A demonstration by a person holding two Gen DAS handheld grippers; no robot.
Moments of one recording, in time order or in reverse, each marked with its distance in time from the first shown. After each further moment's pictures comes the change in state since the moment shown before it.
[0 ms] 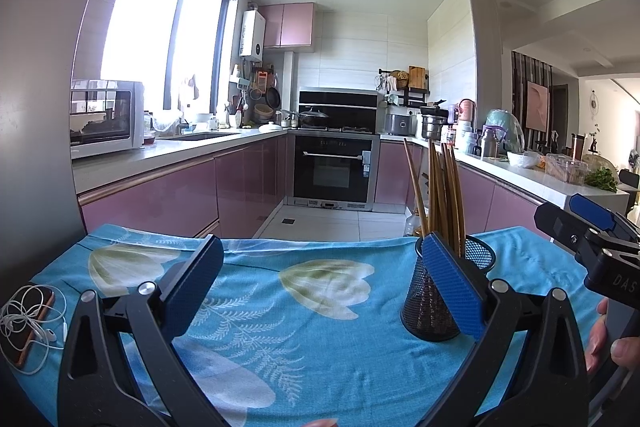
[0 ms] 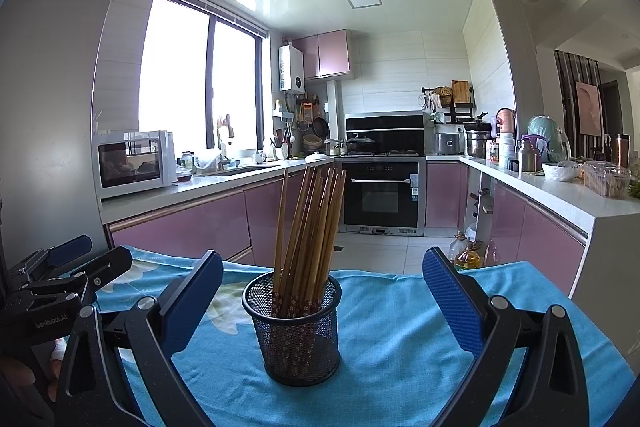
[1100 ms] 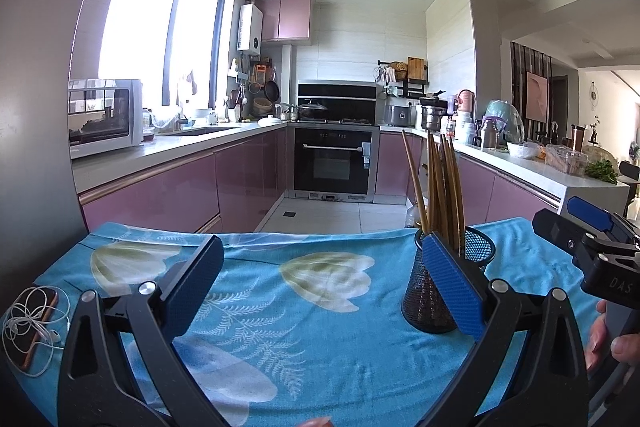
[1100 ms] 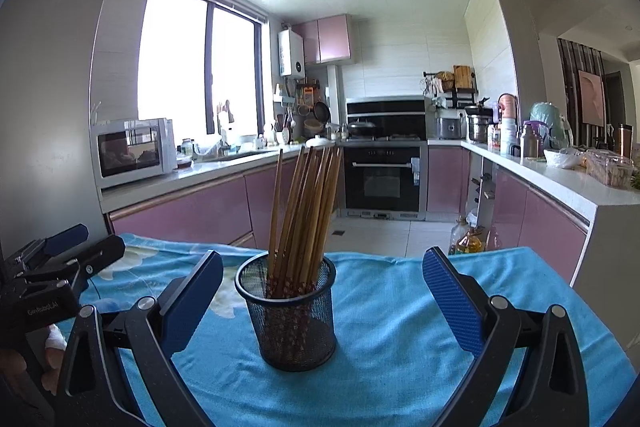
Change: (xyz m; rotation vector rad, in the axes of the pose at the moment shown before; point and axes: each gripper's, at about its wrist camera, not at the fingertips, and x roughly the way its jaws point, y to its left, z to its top) left arm 0.002 0.002 0.005 0.017 0.052 0.002; right arm 0.009 -0.010 -0.007 0.013 0.097 0.009
